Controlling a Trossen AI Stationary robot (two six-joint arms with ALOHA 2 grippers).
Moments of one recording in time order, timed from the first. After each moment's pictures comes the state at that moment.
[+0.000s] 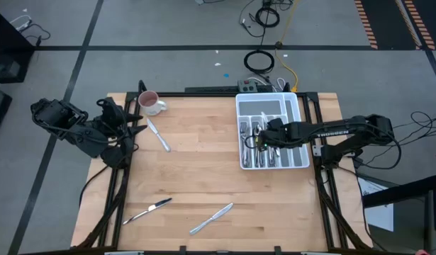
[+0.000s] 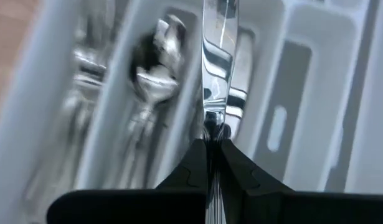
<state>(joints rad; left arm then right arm) -0.55 1.07 1.68 -1.56 -0.83 -0.75 -0.07 1.36 0.88 -0.91 0.42 1.17</state>
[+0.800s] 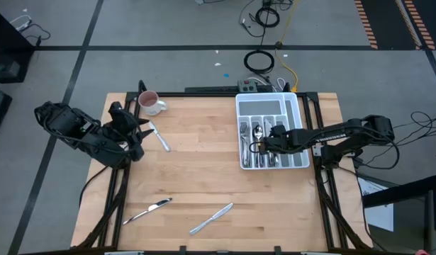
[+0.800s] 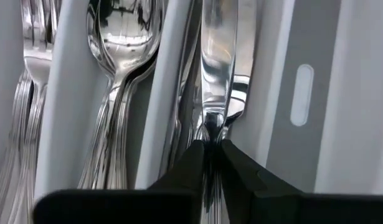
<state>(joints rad) -0.55 1.16 1.68 -1.57 -0.85 -0.75 -0.05 1.36 0.67 -0.69 0.38 1.32</state>
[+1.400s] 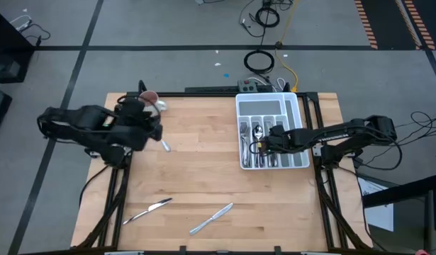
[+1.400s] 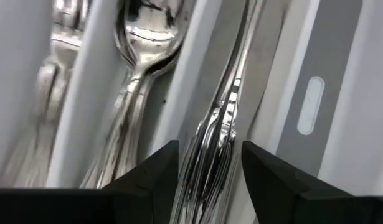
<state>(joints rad) -0.28 1.21 1.61 -1.57 -0.82 -1.20 -0.05 1.33 0.67 -0.68 0.37 1.21</state>
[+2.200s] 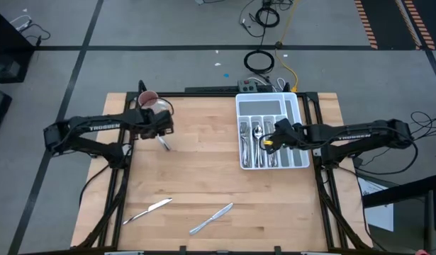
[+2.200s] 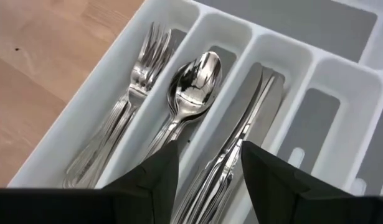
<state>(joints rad) 0.41 1.22 0.75 -0.99 -0.27 -1.32 -0.05 1.06 0.67 -0.69 0.44 0.92</state>
